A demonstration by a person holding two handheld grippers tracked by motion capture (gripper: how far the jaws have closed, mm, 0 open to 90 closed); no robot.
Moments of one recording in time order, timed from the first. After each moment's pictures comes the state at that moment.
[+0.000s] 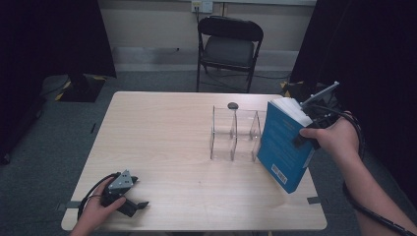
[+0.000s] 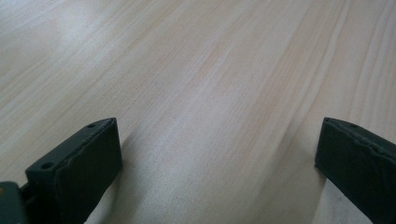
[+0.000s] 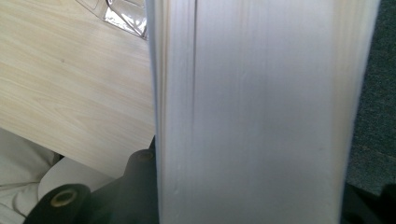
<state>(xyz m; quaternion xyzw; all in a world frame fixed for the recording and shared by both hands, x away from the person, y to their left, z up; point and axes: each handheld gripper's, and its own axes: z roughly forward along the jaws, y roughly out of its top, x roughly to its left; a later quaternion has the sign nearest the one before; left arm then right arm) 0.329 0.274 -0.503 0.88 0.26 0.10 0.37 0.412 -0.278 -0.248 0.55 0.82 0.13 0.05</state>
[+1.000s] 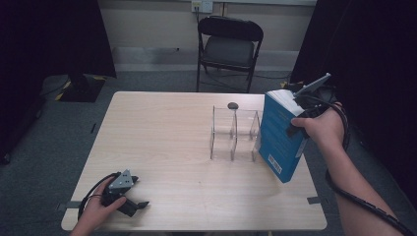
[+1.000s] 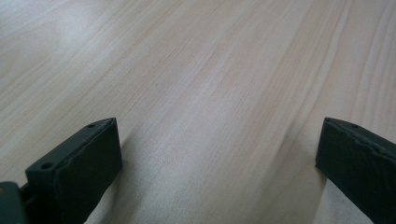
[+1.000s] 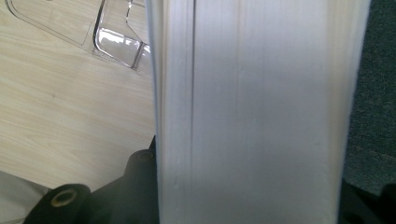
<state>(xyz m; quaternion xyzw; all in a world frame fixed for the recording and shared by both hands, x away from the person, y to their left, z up) 0.330 0.273 -0.502 0.89 0.26 0.10 0.37 0.439 -0.263 -0.248 0.58 0.80 0.13 0.07</state>
